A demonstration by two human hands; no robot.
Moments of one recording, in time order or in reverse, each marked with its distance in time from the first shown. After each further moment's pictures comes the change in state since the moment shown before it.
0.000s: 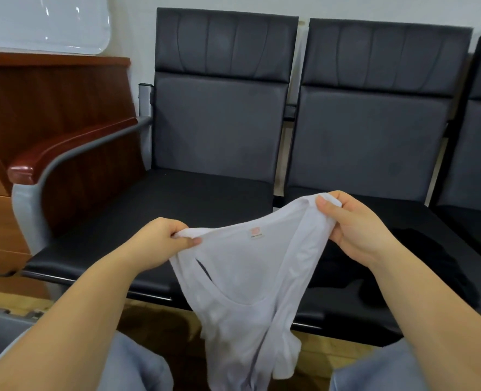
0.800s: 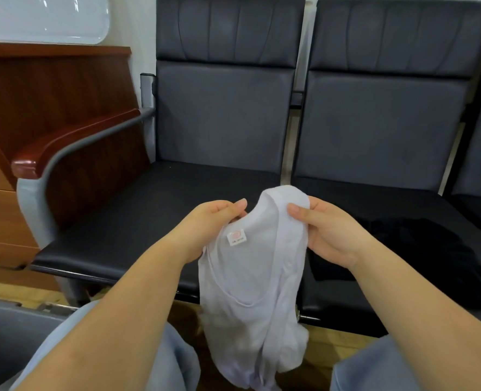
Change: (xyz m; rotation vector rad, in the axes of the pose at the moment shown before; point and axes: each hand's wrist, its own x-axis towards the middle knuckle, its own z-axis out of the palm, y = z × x) left_hand 0.014 0.043 0.029 -0.546 -0.092 -0.004; right_hand 0.007 0.022 0.035 0.139 -0.342 0.127
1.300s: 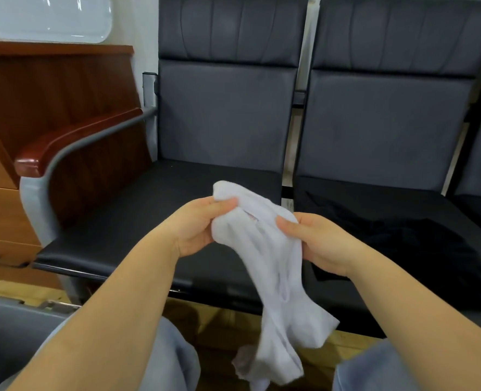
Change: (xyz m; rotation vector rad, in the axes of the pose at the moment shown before) left_hand -0.001 0.000 -0.014 -0.462 -0.173 -0.010; right_hand -0.004 0.010 0.010 -0.299 -0.013 0.092
